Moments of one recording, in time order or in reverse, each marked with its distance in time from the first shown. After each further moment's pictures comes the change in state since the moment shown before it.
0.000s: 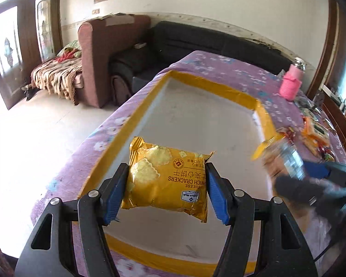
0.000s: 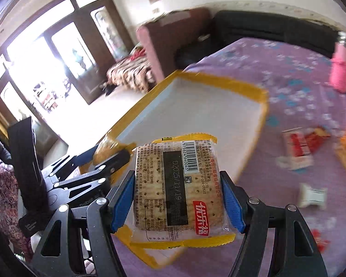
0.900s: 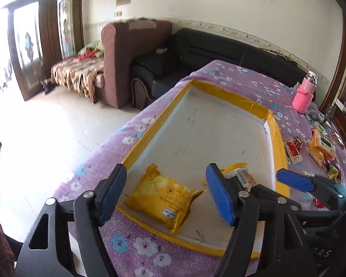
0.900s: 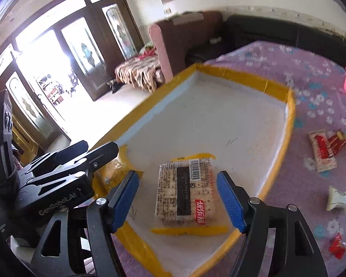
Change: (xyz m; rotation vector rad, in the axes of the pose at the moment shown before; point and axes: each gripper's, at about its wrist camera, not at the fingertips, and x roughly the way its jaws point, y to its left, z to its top) left arm -0.045 0.004 -0.009 -0.059 -0.056 0.107; right arm 0.013 0.022 -0.018 -0.068 -0.065 0.008
